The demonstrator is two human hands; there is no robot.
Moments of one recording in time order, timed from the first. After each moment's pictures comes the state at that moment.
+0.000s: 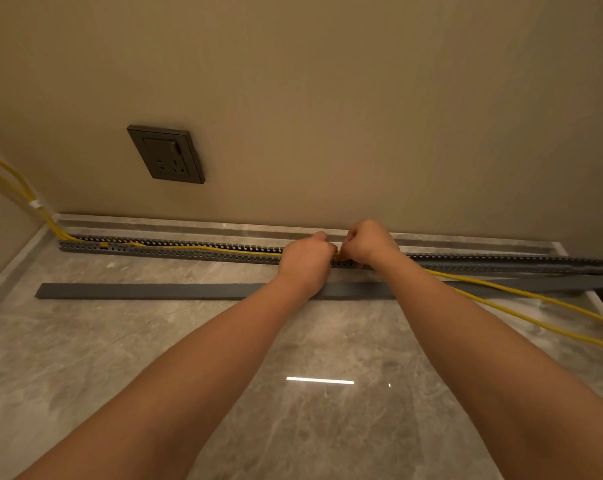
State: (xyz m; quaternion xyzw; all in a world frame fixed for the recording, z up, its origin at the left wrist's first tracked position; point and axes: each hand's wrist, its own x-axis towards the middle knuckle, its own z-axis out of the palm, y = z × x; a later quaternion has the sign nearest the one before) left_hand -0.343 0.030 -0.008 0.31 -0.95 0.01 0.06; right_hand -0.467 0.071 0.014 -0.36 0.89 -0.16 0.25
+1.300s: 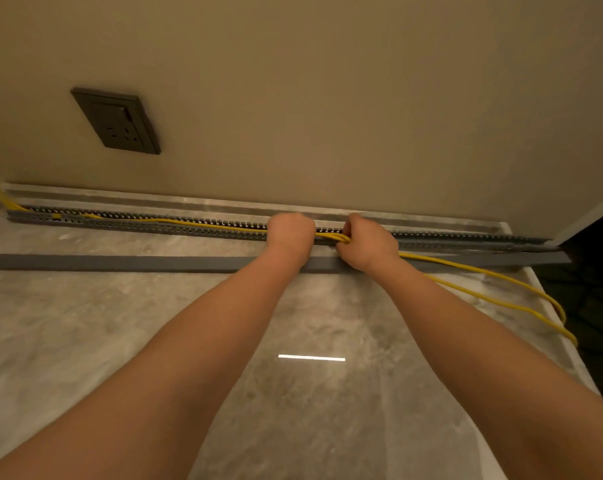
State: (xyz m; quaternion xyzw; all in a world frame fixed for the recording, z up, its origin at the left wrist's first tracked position) left_hand -0.387 0.068 0.013 0.36 -0.92 0.09 -0.07; right_hand -0.501 0.148 0.004 -0.44 0.89 -0.09 0.12
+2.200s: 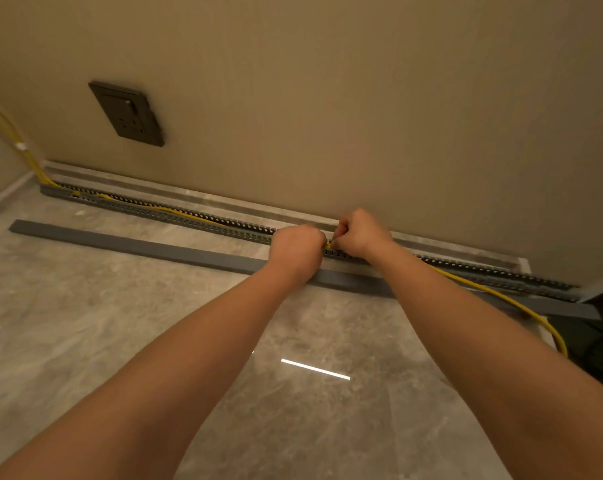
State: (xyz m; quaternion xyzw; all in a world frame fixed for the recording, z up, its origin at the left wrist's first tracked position) left_hand -0.425 0.097 0.000 0.43 -0.90 0.02 0.01; right_hand -0.552 0.120 0.013 -0.48 0.83 -0.13 0.25
